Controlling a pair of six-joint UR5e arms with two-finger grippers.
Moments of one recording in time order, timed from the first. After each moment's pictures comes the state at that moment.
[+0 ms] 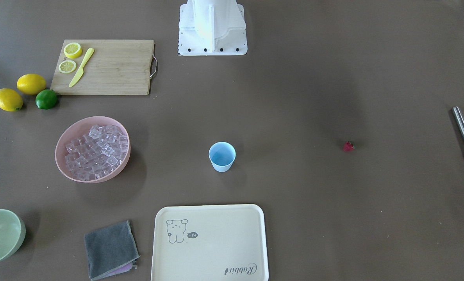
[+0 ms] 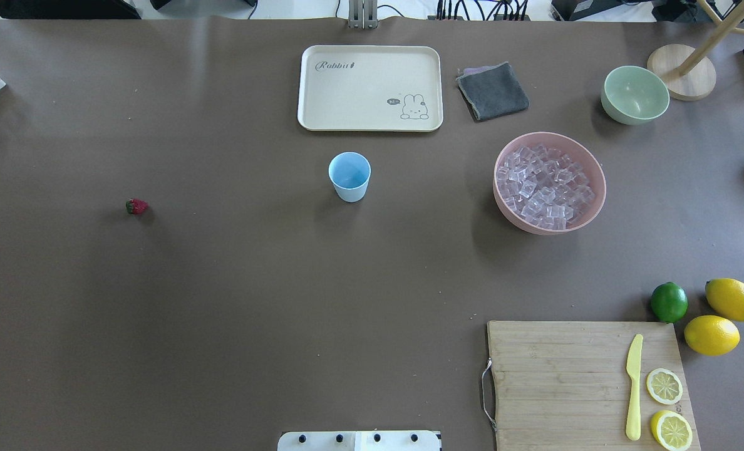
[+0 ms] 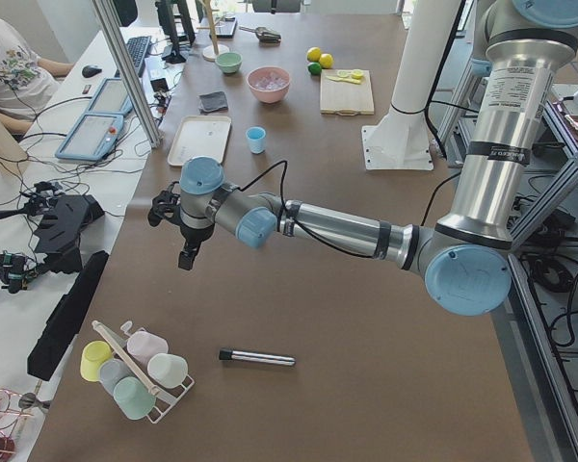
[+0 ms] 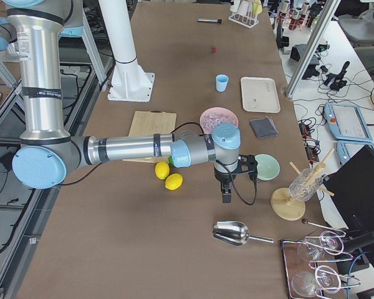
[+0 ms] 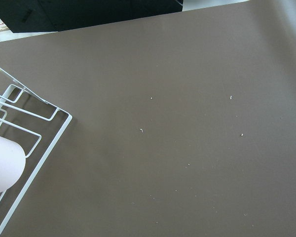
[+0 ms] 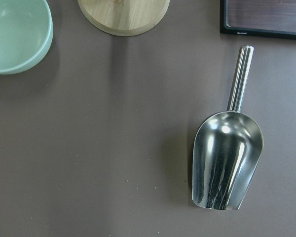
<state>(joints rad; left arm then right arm) -1.41 -1.76 -1.57 -1.94 -2.29 -0.31 1.47 -1.56 1.66 -1.42 2.23 0.20</state>
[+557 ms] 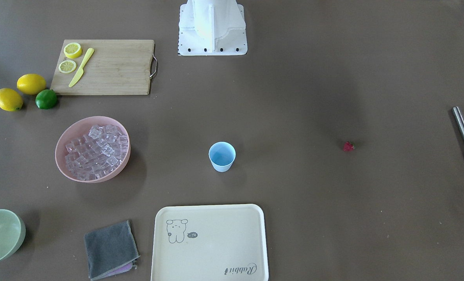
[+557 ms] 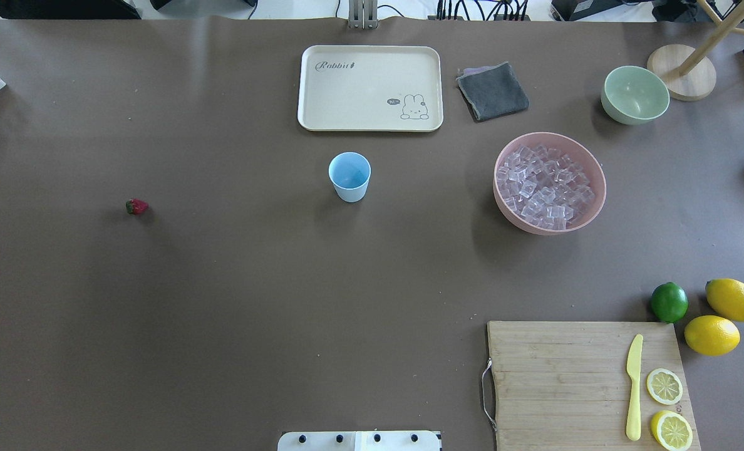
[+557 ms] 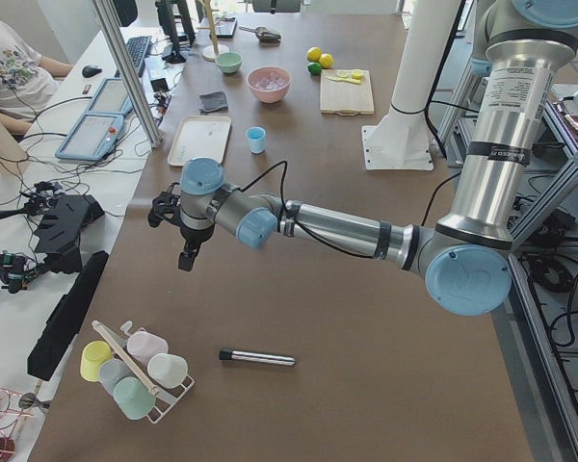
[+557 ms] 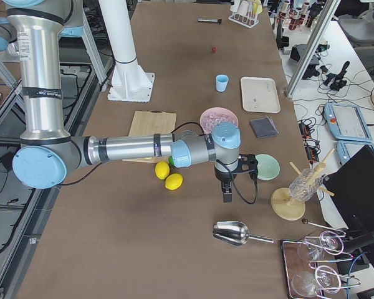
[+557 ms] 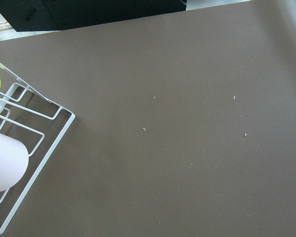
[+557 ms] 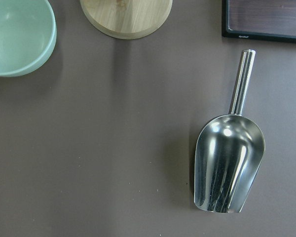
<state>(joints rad) -1.41 -1.77 -1.58 -1.94 -2.28 -0.32 1.47 -1.56 1.67 -1.42 2.23 0.20</state>
